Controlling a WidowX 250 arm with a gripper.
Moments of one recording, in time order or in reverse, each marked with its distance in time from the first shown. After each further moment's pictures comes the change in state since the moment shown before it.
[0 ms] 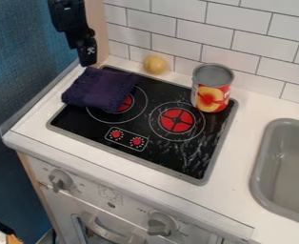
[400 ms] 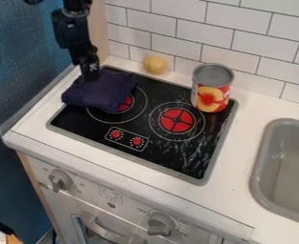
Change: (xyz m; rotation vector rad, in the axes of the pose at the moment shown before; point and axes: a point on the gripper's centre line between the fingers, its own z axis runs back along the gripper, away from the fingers) arm -0.006 0.028 -0.022 0.057 -0.011 -0.072
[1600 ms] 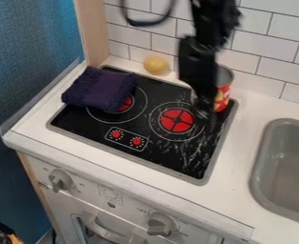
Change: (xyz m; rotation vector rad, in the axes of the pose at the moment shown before) arm -0.129 0.189 0.032 -0.004 0.143 -0.693
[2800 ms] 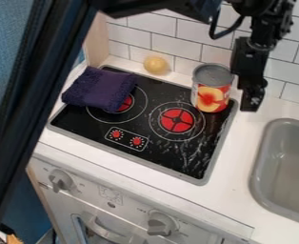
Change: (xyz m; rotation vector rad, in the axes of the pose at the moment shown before) arm -0.043 -0.091 -0.037 -0.010 -0.033 0.165
